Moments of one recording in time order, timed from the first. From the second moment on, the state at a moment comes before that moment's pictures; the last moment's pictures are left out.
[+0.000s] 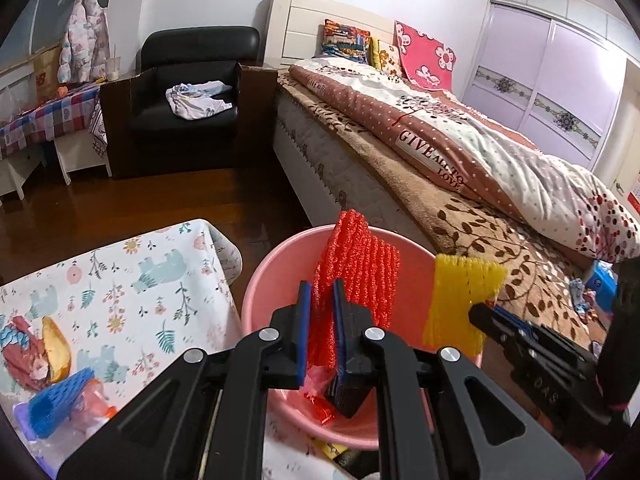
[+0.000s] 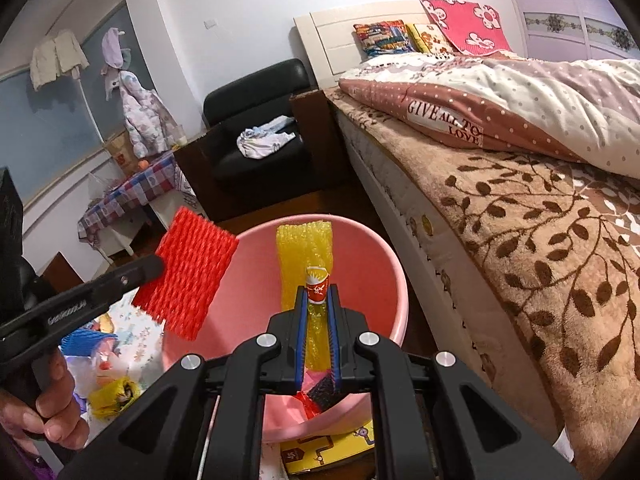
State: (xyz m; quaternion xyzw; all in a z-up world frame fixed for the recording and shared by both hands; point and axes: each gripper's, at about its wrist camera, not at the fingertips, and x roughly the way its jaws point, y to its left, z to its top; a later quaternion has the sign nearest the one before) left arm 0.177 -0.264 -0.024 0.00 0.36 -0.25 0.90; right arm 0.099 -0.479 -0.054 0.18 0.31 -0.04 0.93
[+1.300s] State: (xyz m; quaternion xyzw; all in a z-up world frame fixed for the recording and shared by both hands) left arm 0.151 -0.249 -0.017 0.01 0.35 -0.27 0.90; right arm 0.091 -0.449 -0.048 0.17 0.32 0.00 0.93
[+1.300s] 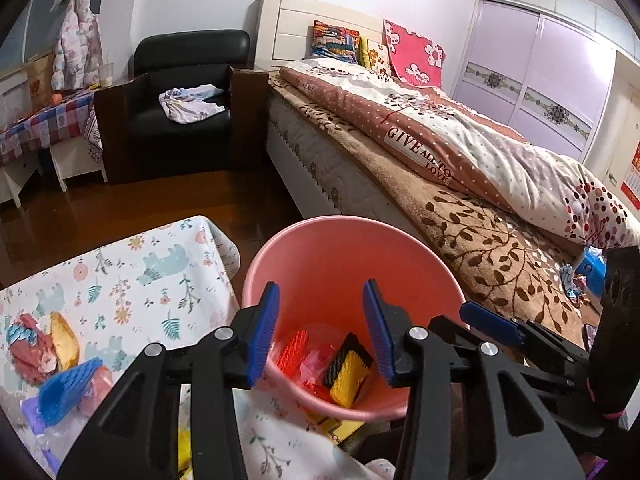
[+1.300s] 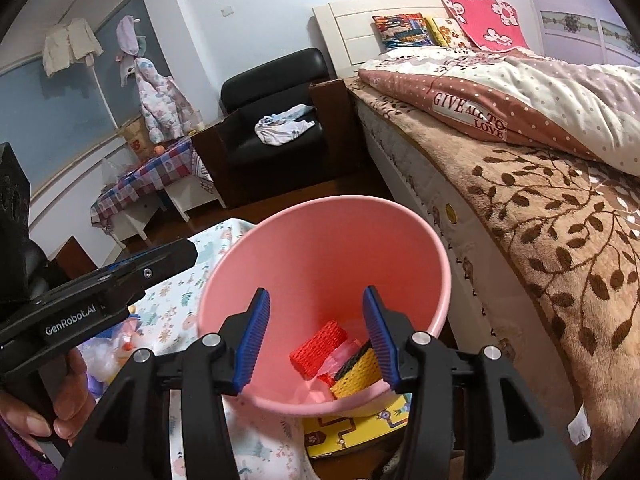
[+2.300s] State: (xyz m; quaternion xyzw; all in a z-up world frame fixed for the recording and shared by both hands) left arm 0.055 -0.099 0.007 0.01 0.34 -0.20 0.92; right arm 0.057 -0.342 -0.025 0.14 0.33 0.12 0.93
